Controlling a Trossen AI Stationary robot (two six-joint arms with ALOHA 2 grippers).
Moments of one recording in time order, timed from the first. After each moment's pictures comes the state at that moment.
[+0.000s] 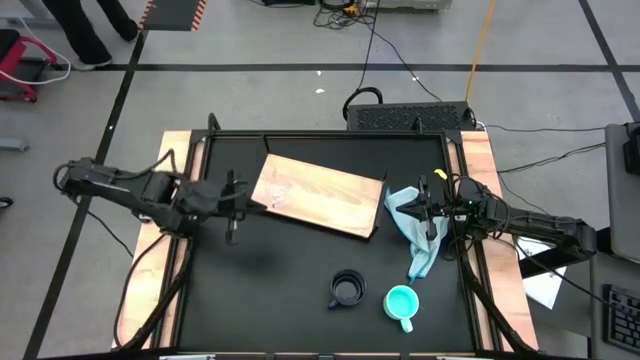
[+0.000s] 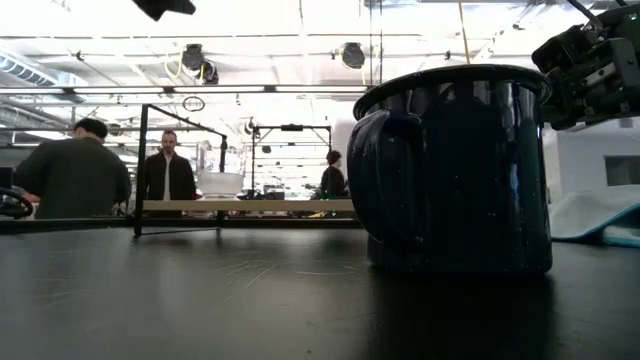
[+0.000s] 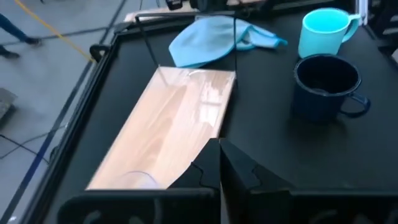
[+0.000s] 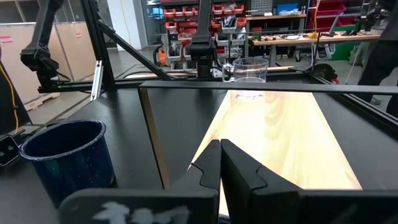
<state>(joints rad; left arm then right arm) -0.24 0.91 0.95 -0.60 -0.32 -0.01 -0.32 0.22 0.02 0.13 -0.37 0.04</state>
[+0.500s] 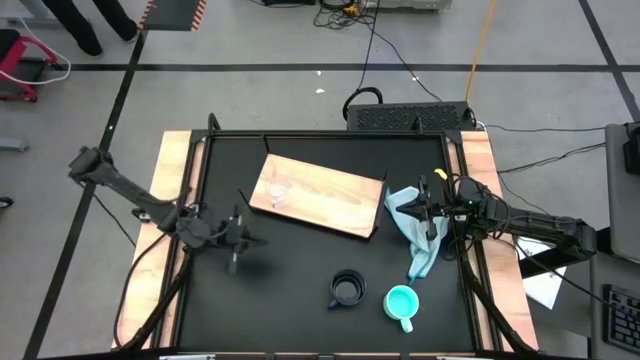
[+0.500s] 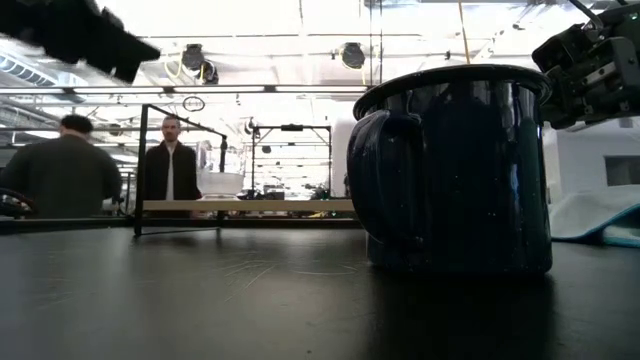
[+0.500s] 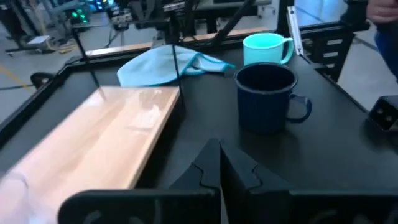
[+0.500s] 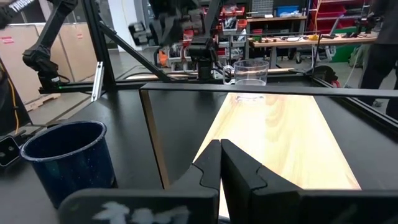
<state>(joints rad) -0.53 0.83 0.36 0.15 -0.45 -0.06 -0.32 0.22 0.02 0.13 -0.37 0.04</state>
